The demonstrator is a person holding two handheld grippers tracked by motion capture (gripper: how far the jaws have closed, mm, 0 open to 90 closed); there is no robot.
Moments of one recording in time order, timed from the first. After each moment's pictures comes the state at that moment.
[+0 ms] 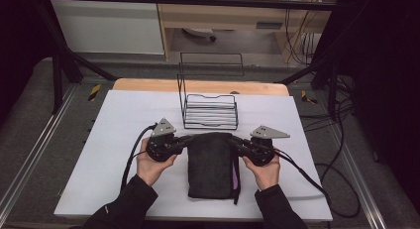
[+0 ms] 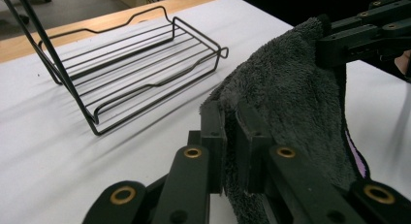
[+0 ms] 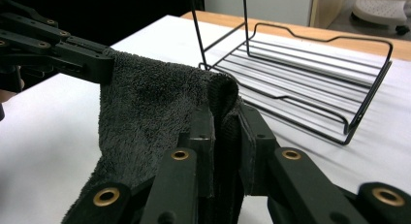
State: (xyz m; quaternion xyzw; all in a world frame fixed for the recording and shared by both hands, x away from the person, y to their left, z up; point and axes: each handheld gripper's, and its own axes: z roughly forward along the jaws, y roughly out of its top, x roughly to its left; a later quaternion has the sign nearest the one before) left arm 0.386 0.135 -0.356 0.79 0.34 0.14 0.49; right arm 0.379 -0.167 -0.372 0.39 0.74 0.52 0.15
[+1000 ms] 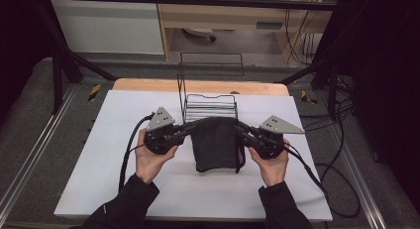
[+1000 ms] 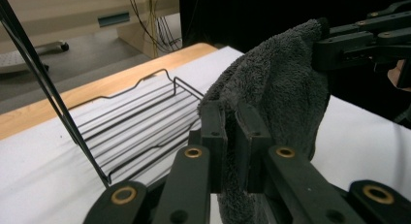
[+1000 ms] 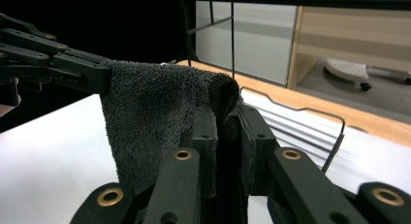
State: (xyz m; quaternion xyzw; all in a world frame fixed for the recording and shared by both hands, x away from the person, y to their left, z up) left arm 0.379 0.128 -0.306 0.77 0.31 0.18 0.53; right arm 0.369 -0.172 -0.320 0.35 0.71 0.56 0.23
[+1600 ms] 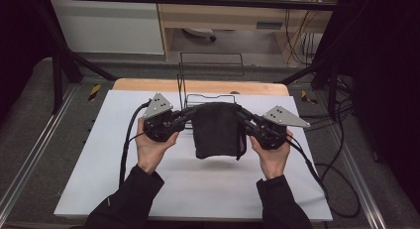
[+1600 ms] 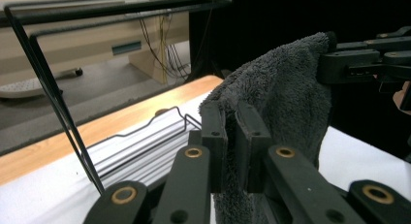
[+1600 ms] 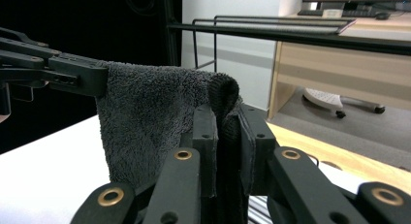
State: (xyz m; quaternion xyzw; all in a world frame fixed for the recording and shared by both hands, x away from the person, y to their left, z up) left arm 0.390 0.127 -0.278 0.74 0.31 0.21 0.56; right arm 0.375 -0.170 -0.294 0.35 0.68 0.58 0.28
